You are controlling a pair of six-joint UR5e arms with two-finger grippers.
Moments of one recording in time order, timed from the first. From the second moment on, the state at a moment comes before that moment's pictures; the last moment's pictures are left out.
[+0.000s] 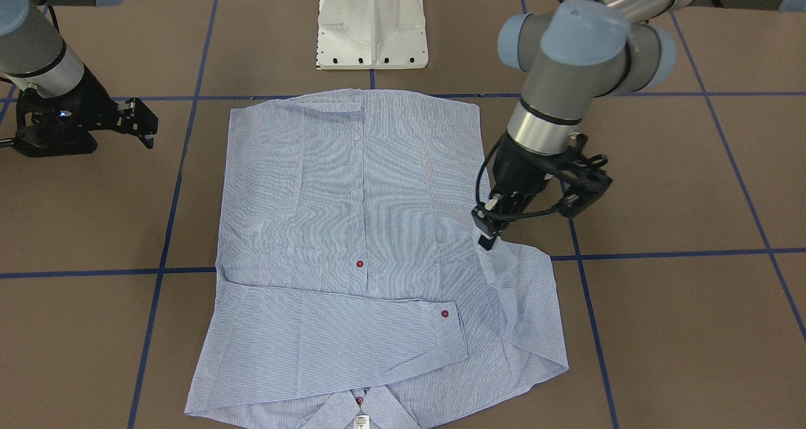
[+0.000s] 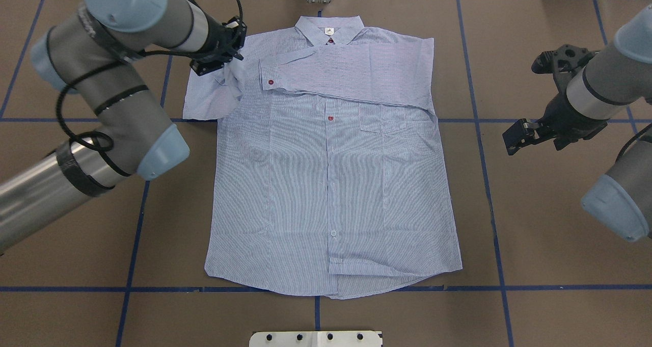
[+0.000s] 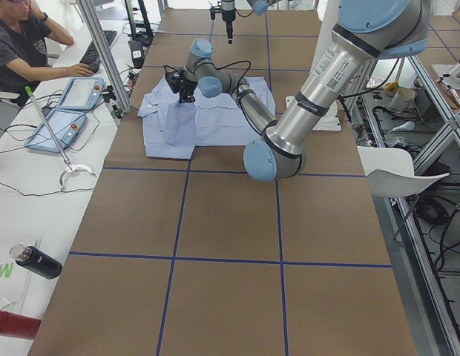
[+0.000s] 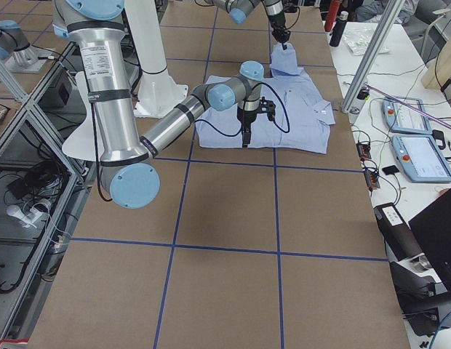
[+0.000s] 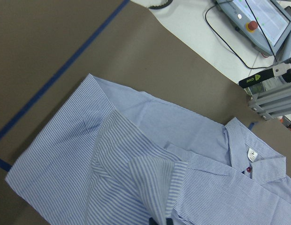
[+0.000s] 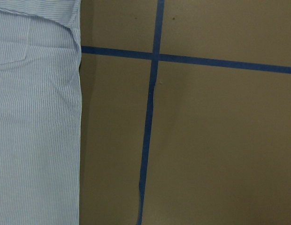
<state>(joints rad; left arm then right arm) -0.77 -2.27 -1.57 -1.95 -1.77 -1.83 0.91 -1.39 2.07 -1.77 2.14 0.71</state>
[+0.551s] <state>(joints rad) -0.59 -2.35 -1.47 -2.09 -1.45 -1.50 0.91 -1.38 2.06 -1.76 2.15 0.71</state>
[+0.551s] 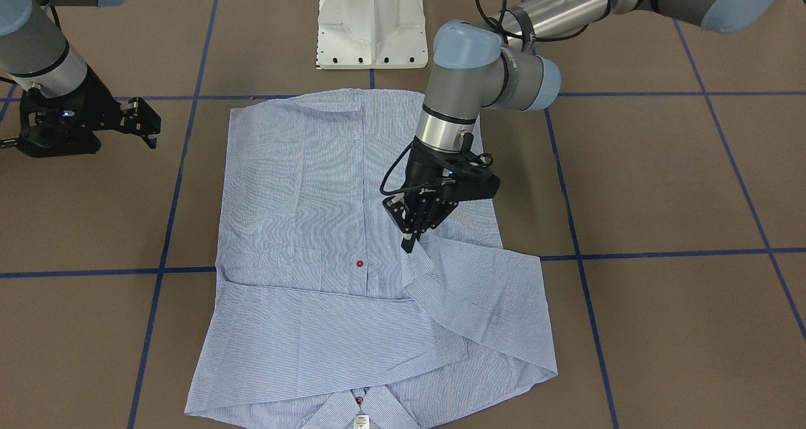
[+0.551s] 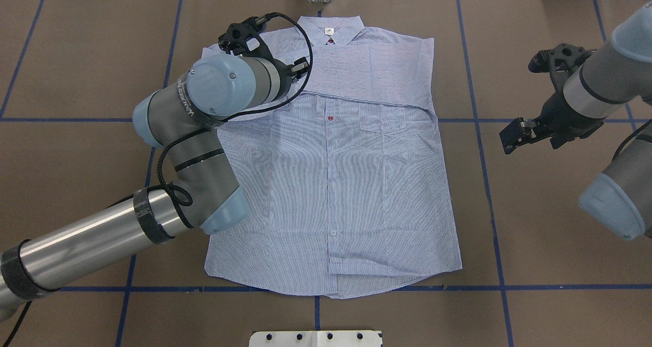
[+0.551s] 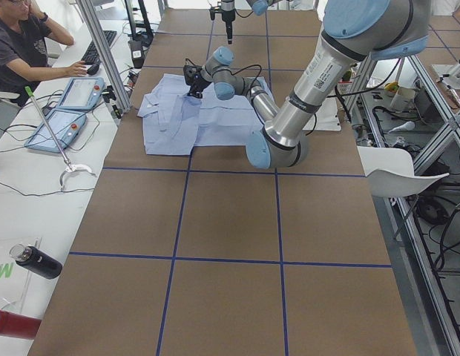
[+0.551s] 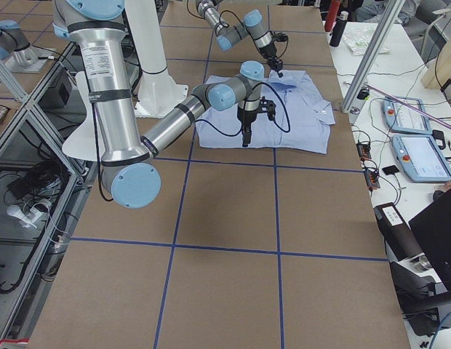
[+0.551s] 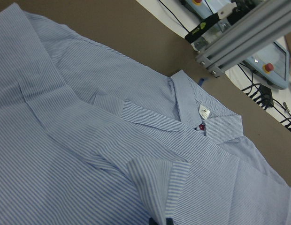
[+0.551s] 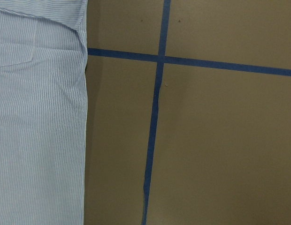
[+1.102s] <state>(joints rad) -0.53 -2.51 -1.24 -2.22 -1.28 -1.33 0.91 -1.37 2.06 -1.76 2.15 0.71</state>
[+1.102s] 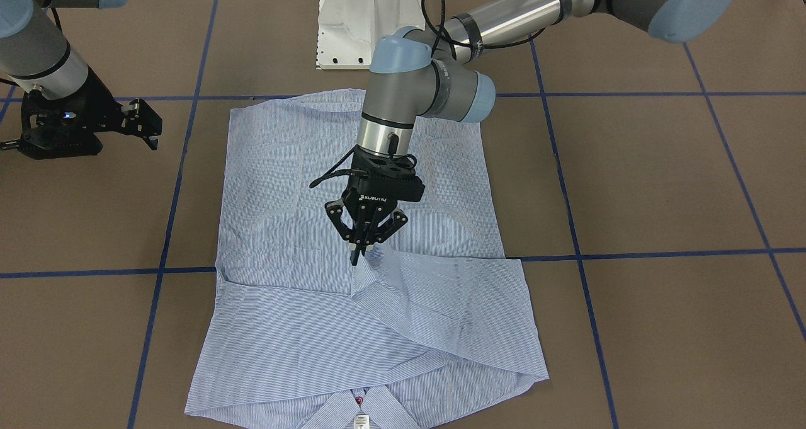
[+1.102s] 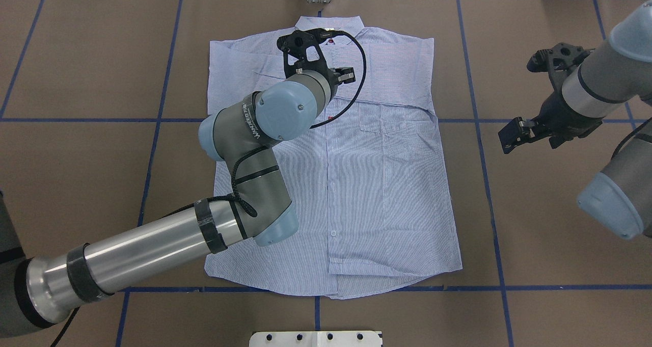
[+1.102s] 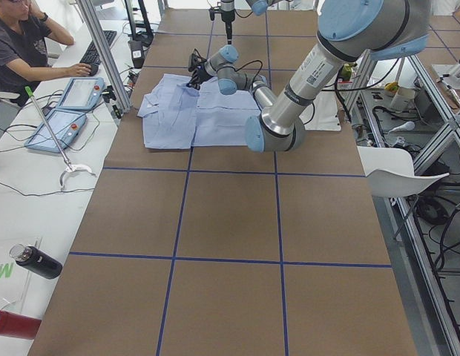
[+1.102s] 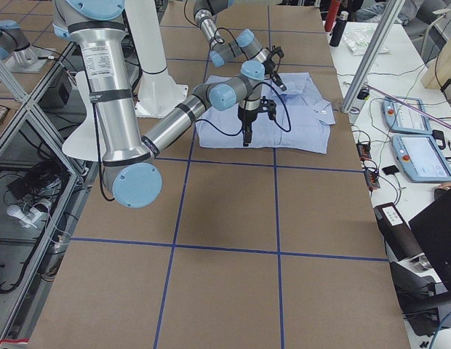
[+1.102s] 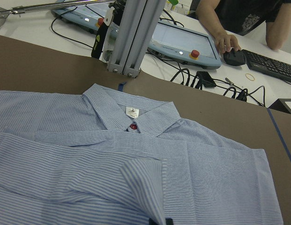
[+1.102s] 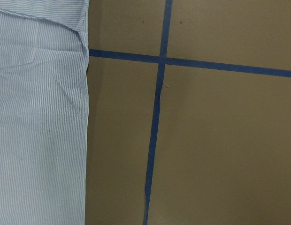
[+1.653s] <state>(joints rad) -0.52 -2.57 -1.15 -2.29 -1.25 -1.33 0.91 -1.37 2.05 -1.76 2.14 0.71</state>
